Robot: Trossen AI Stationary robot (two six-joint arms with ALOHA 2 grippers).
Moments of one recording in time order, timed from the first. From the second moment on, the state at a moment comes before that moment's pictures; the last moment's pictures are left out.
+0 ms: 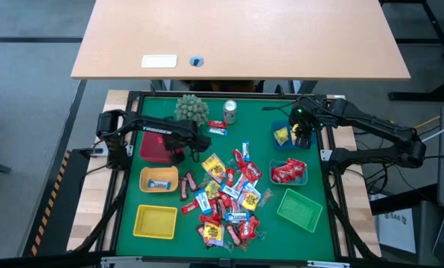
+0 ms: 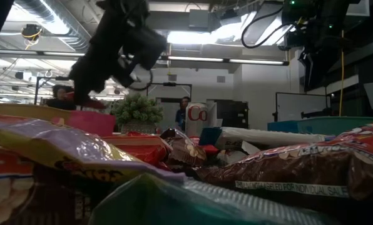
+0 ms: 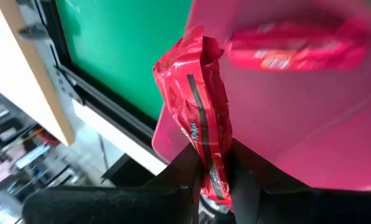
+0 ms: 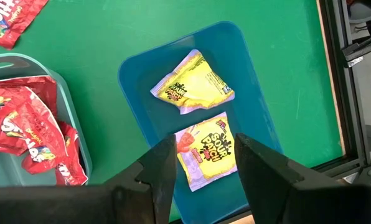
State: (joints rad) left arm 0.12 1.83 1.28 -1.57 -0.40 -0.43; right arm -0.48 1.07 1.00 -1.18 0.09 -0.27
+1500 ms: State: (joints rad) left arm -0.01 1.82 1.50 -1.48 -0.17 -0.12; right arm -0.48 1.07 1.00 -1.17 0.09 -0.27
